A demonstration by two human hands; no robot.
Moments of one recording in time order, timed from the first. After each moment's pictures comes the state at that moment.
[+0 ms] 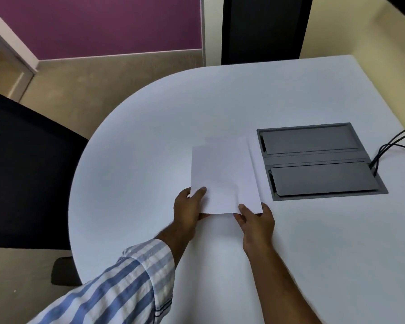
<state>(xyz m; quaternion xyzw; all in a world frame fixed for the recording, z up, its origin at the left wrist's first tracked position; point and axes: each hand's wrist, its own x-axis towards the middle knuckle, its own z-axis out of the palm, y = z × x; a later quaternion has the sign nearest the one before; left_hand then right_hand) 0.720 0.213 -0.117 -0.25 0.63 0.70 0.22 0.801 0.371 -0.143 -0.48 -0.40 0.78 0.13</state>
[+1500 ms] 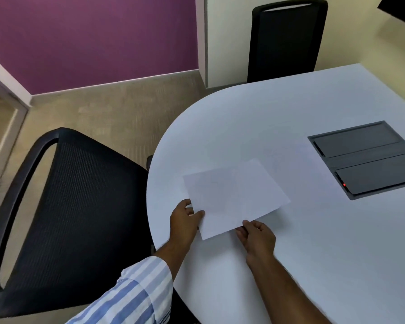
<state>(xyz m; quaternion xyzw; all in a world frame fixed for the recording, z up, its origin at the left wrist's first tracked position) 0.588 -0.104 -0.120 -0.10 0.75 0.60 0.23 0.701 0.059 -0.135 -0.57 -0.36 0.72 0.13</state>
